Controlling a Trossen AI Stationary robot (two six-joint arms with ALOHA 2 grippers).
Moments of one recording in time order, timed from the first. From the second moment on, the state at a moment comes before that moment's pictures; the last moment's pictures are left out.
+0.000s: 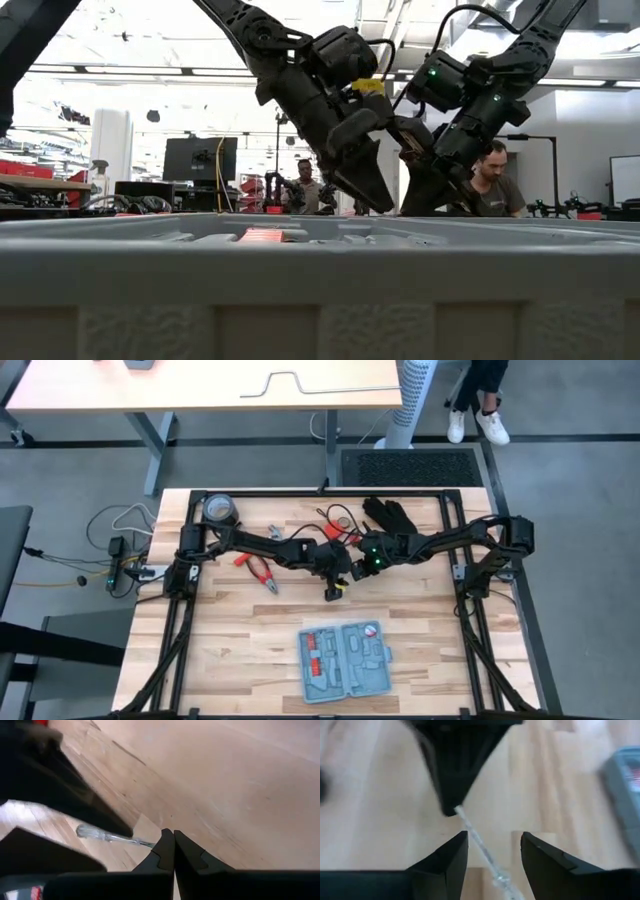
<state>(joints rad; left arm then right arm) 0.12 2.05 1.36 -0.15 0.12 0.00 -0.24 1.62 0.67 0.08 -0.18 0.88</state>
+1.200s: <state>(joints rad) 0.36 2.01 1.34 -0.50 0.07 0.26 0.00 1.44 0.67 0.05 -0.03 0.89</state>
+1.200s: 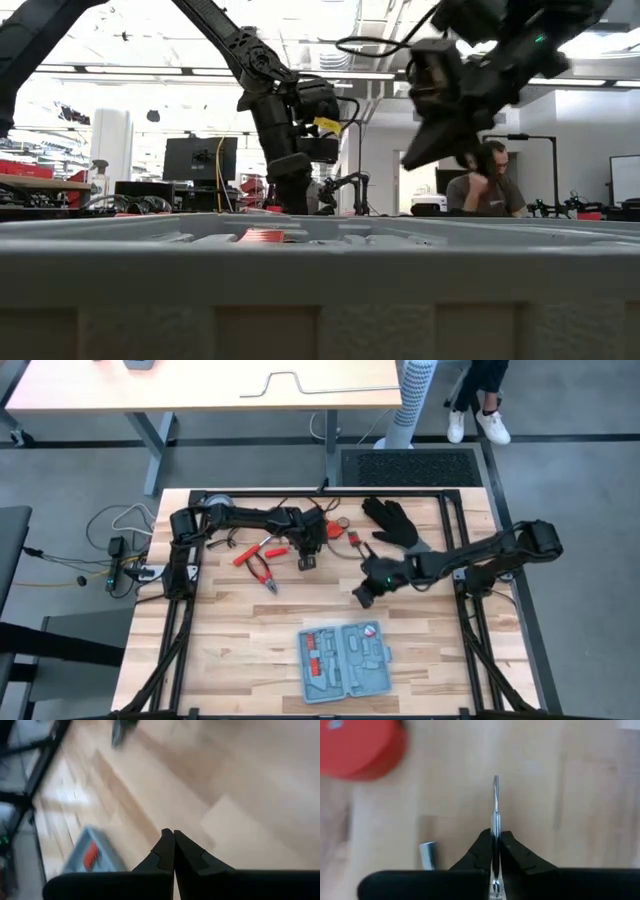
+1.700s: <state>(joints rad) 0.40 1.99 1.34 -0.53 0.09 0.09 0.26 1.42 0.67 -0.05 0.03 0.96</state>
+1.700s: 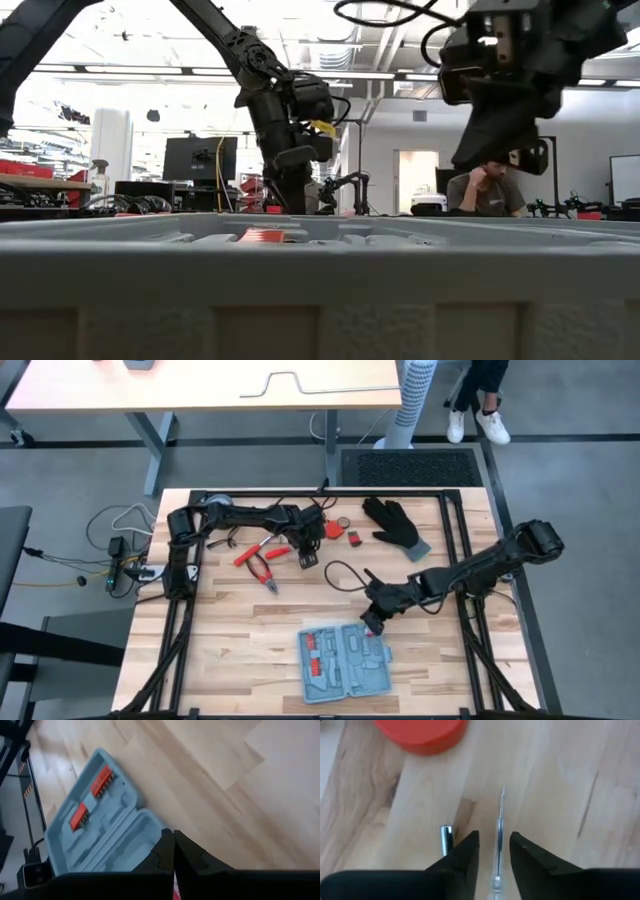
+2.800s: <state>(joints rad) 0.01 1.90 1.34 -0.63 0.14 0.07 0.68 1.78 0.81 0.14 0.28 1.49</state>
